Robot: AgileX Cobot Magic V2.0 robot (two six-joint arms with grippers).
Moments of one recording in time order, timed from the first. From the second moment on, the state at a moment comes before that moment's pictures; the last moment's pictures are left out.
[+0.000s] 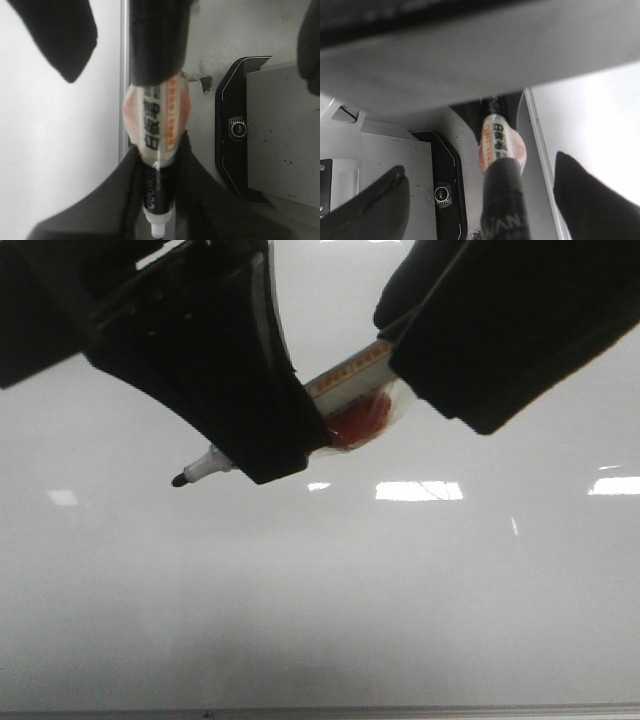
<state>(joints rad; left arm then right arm) -0.92 1.41 -1.16 -0.19 0.96 0.75 0.56 1.16 -0.96 0.67 0.95 -1.06</state>
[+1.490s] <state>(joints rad) -0.58 1.05 -1.10 -0.18 0.96 0.52 0.53 1.13 -1.06 0.18 0.70 -0.21</state>
